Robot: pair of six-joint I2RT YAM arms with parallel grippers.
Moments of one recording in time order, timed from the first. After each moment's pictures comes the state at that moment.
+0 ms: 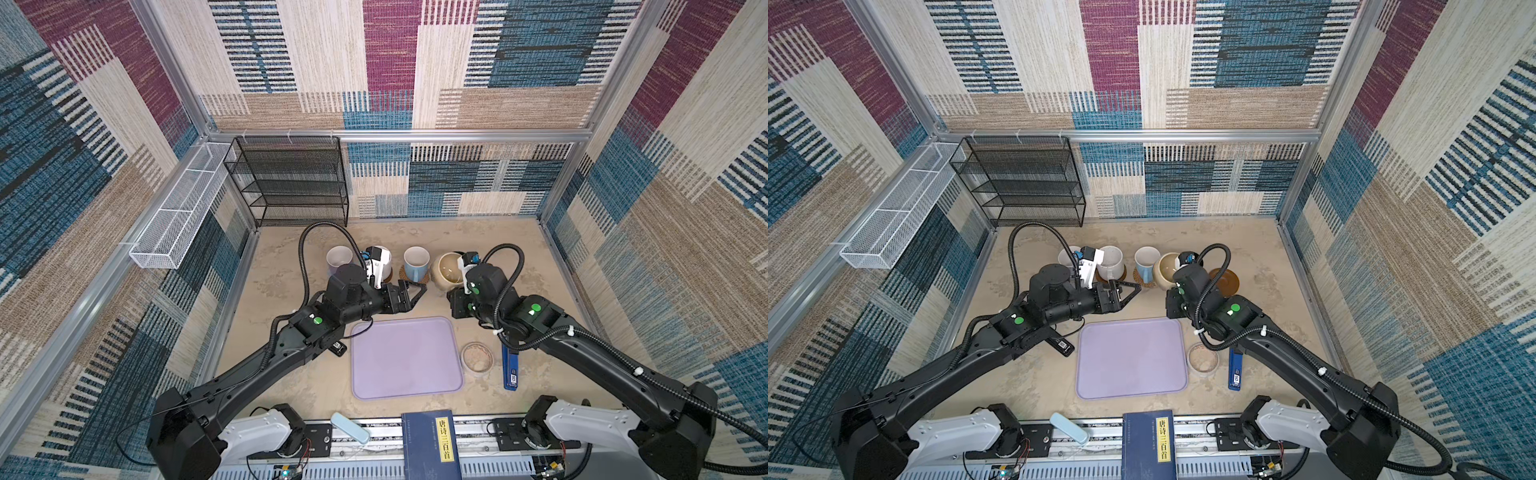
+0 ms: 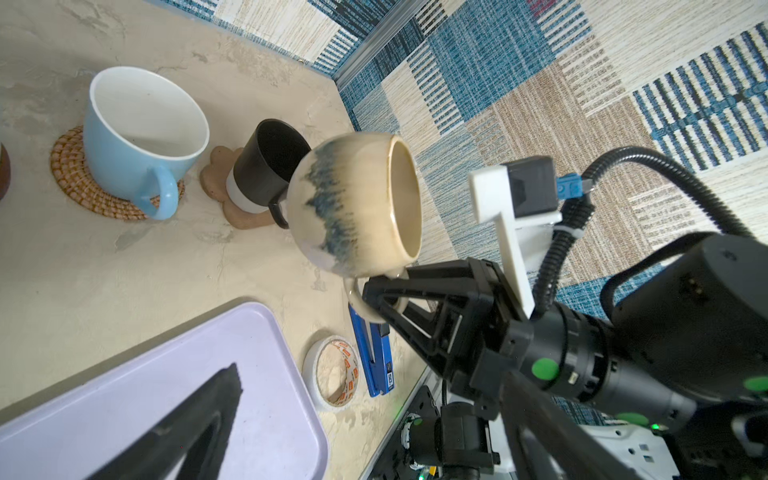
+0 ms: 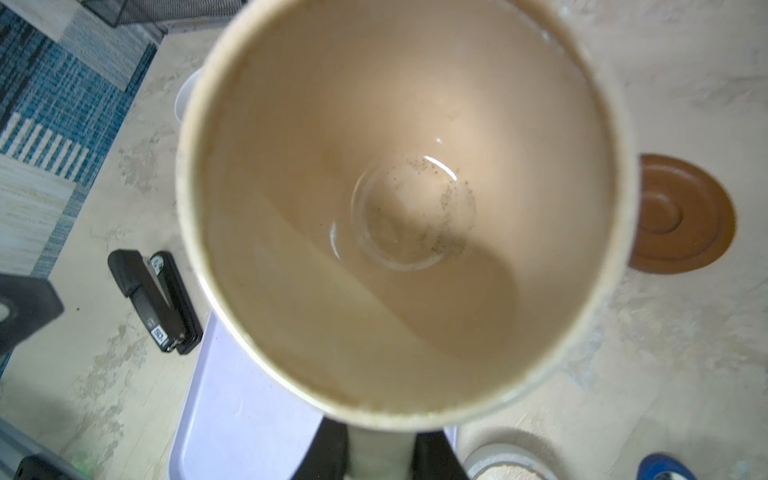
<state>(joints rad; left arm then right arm) -0.73 1.19 0.97 -0.10 0.30 -0.78 0.66 1.14 1.05 -0.64 0.17 0.48</state>
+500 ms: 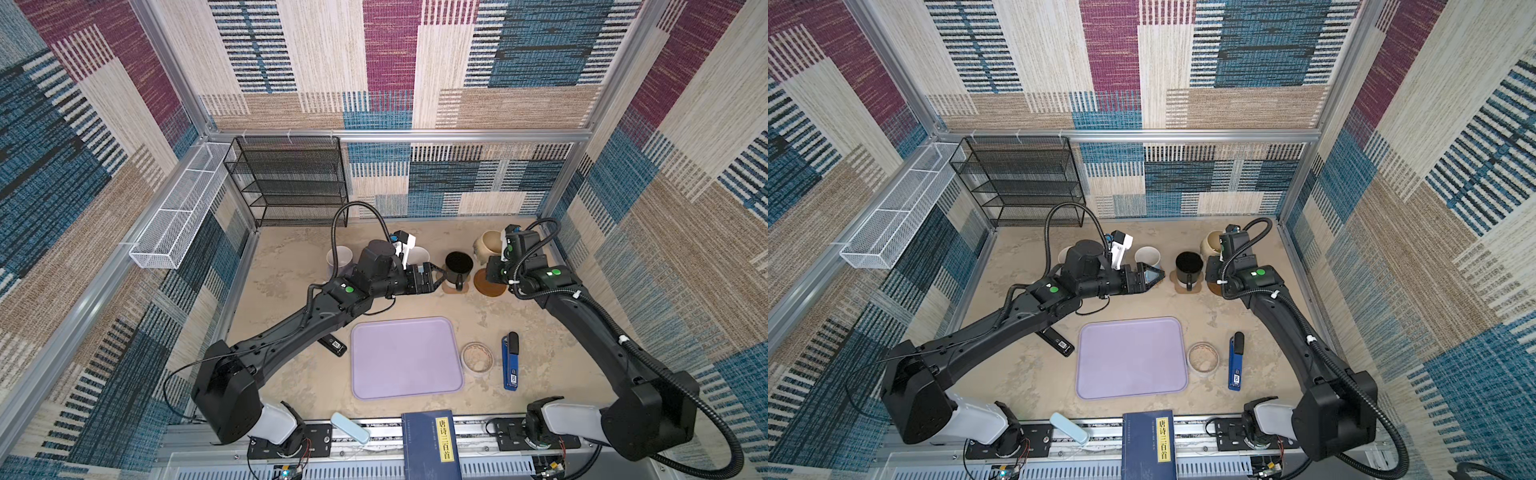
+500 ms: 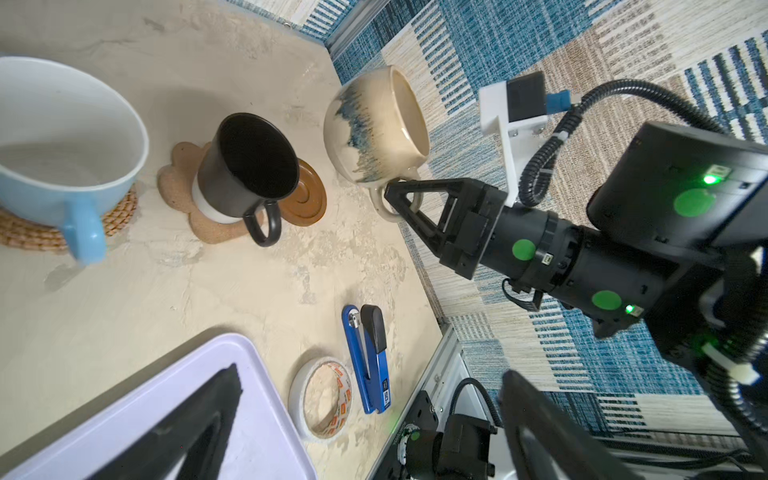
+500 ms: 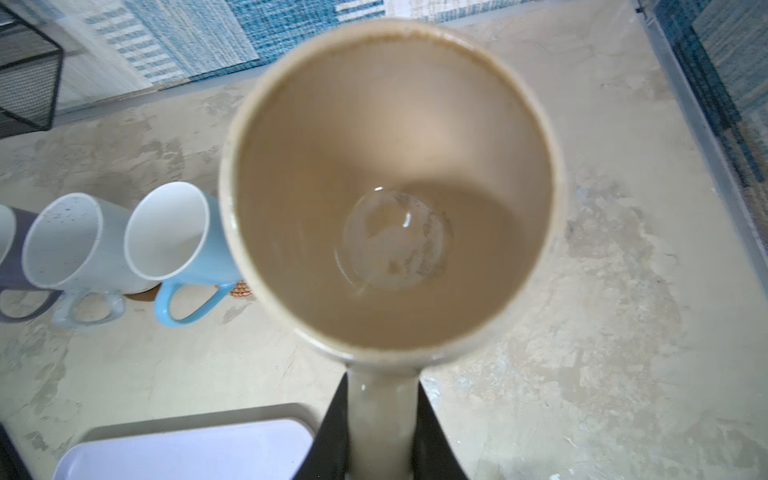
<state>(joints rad) -0.75 1.52 1.26 -0.14 0.37 -0.75 0.21 1.31 1.15 -0.63 0.08 0.33</state>
